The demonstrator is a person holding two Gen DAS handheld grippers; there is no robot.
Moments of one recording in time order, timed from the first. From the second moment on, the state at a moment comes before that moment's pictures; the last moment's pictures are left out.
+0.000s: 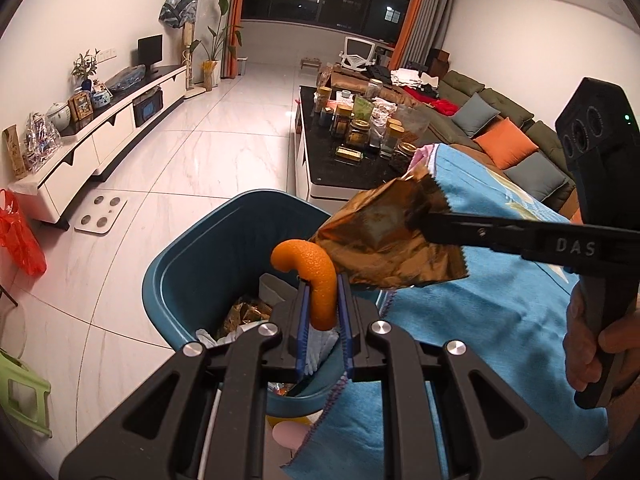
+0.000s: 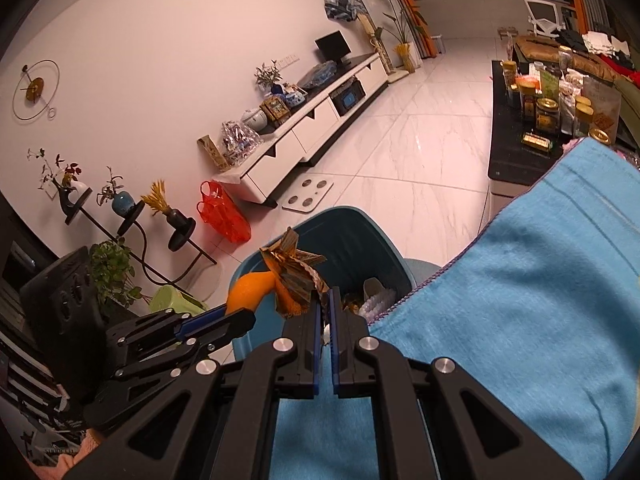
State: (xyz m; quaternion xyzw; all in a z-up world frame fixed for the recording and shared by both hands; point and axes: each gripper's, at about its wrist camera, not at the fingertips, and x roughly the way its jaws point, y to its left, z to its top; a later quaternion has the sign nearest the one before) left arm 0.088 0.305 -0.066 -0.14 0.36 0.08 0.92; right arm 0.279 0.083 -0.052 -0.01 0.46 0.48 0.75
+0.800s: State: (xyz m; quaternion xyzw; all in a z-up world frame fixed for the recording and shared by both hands) left arm 0.118 0.316 -0.096 -0.17 0.39 0.11 0.90; right arm 0.283 0.135 -0.079 -0.02 0.50 0.45 0.74
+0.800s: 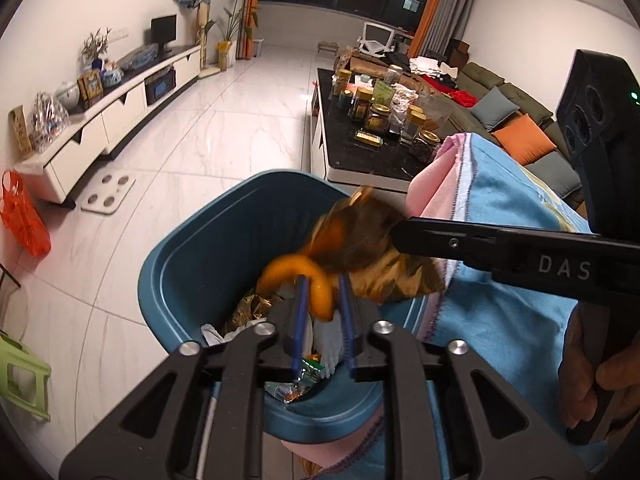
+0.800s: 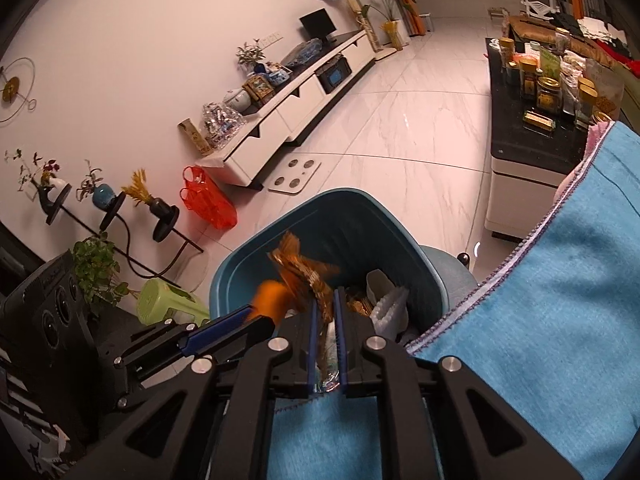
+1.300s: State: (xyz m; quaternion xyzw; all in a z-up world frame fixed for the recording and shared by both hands) left arm 0.080 0.302 -0.068 -0.16 0.32 0.13 0.92; right arm 0.264 0.072 -0.052 -0.02 0.45 0.46 0.77
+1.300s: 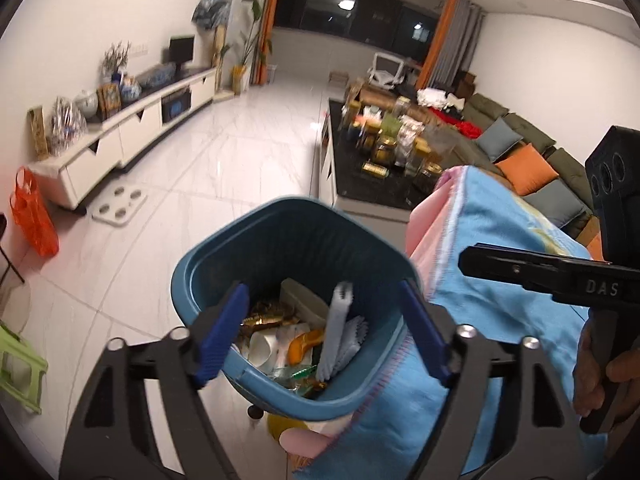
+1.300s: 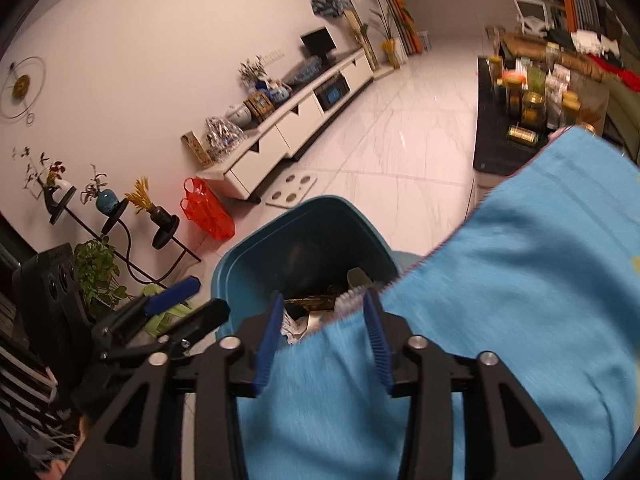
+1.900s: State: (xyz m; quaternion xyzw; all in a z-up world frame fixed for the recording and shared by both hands) left arm 0.036 0.173 -0.023 -0.11 0.26 0.07 0.96; right arm 0.188 -0.100 -0.031 -0.02 0.34 0.37 0.86
